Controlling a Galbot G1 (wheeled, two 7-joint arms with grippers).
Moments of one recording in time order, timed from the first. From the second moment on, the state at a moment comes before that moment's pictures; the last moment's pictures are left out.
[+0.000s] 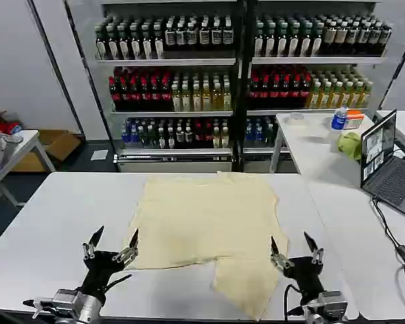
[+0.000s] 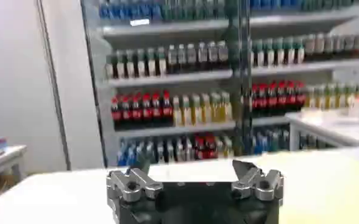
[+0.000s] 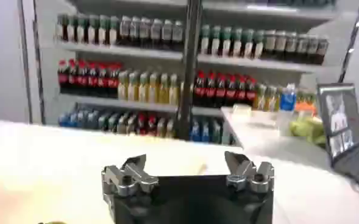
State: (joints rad) left arm 1.64 -1.13 -0.53 -2.29 -0.32 0.31 -0.21; right arm -1.67 1.25 0.43 2.32 0.15 -0.38 0.22
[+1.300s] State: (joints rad) left arm 1.51 -1.03 -0.47 -2.07 -0.40 0.57 -0.19; right arm -1.76 1.32 0.26 2.24 0.11 -0.45 0.35
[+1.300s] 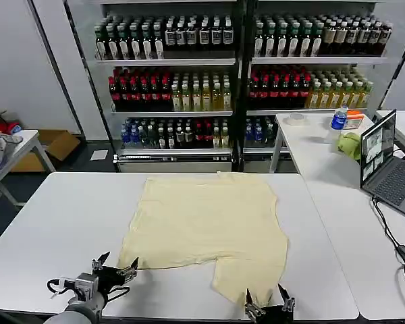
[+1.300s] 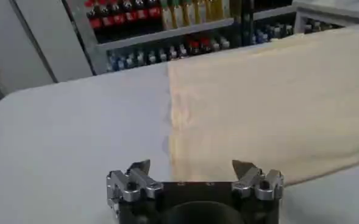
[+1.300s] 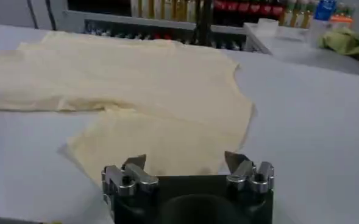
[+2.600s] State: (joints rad) left arm 1.56 -1.05 -0.51 -2.13 -0.46 0.58 -0.16; right arm -1.80 1.31 0.28 2.30 0.20 -0.39 0.39
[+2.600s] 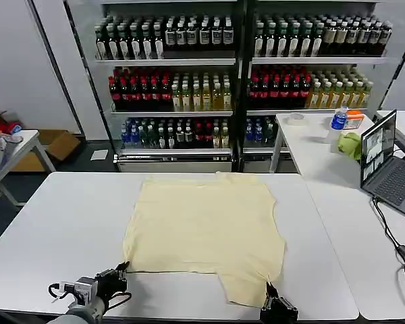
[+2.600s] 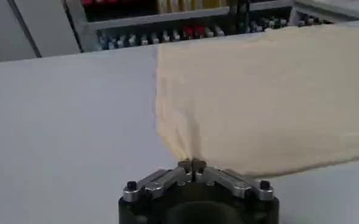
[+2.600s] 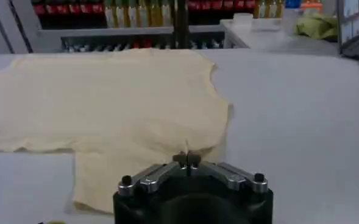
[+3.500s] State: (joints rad) left arm 1.68 -0.99 -0.58 -2.31 -0.51 0.57 -0.17; right arm -1.89 1.22 0.43 2.47 0.24 -0.37 0.33
